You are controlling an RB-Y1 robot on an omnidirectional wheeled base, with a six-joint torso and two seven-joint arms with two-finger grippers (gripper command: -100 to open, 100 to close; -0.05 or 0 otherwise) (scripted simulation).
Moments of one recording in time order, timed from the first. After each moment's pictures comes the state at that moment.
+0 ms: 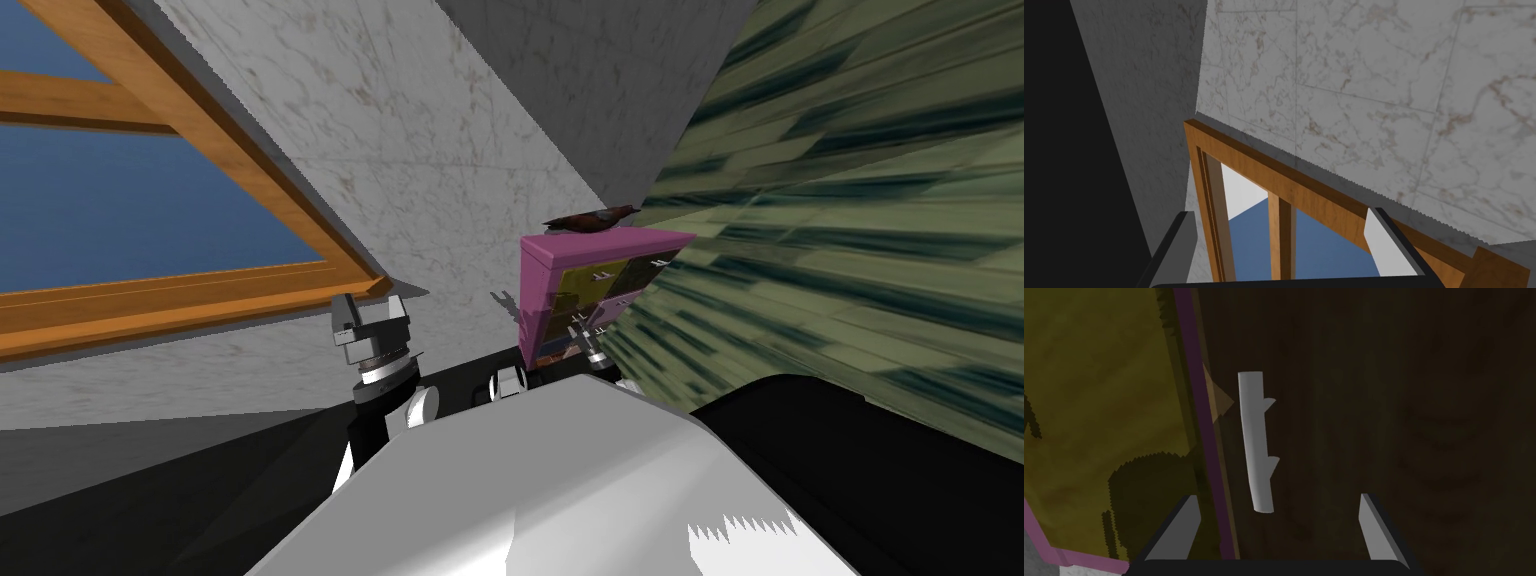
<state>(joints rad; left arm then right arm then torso) 0.51 -0.04 -0.07 -2.35 -0.02 -0.55 0.00 0.38 0.01 -0.59 -1.42 0.78 -1.04 2.21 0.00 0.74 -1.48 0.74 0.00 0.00</state>
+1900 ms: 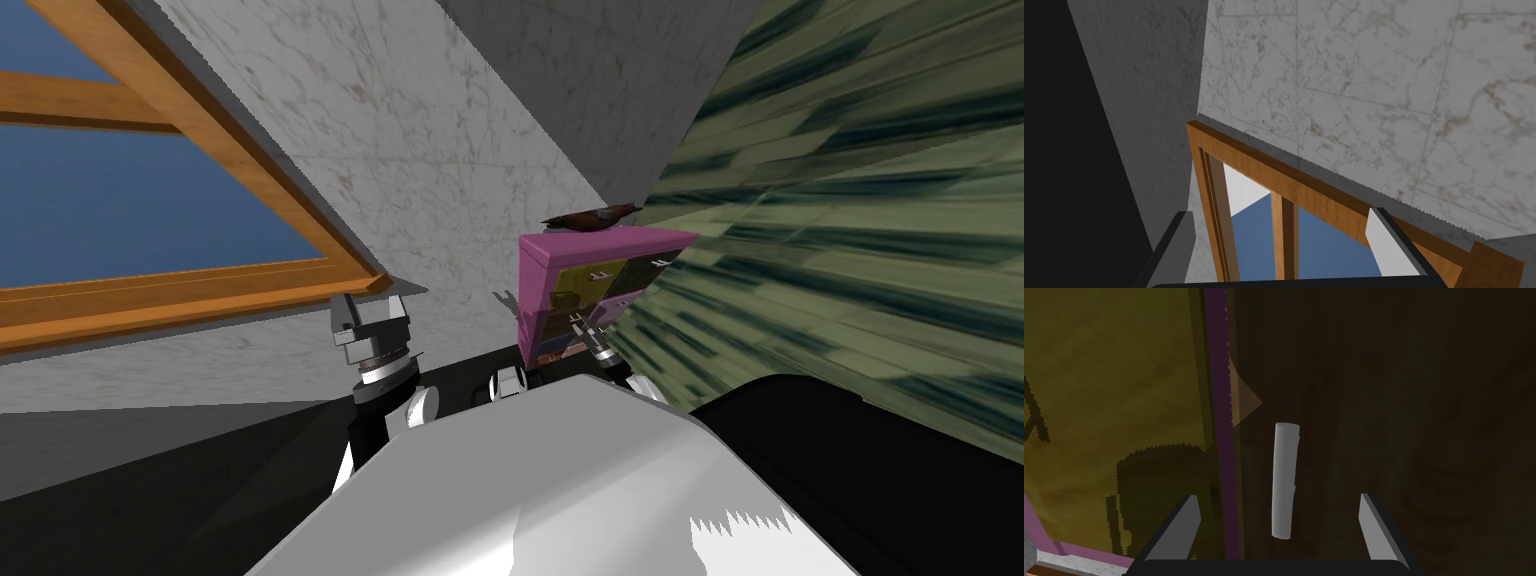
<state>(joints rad) 0.51 -0.04 -0.07 -2.35 -0.02 -0.55 0.00 0.40 -0.09 -0.59 -1.46 0.80 -1.03 2.20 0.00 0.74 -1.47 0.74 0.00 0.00</state>
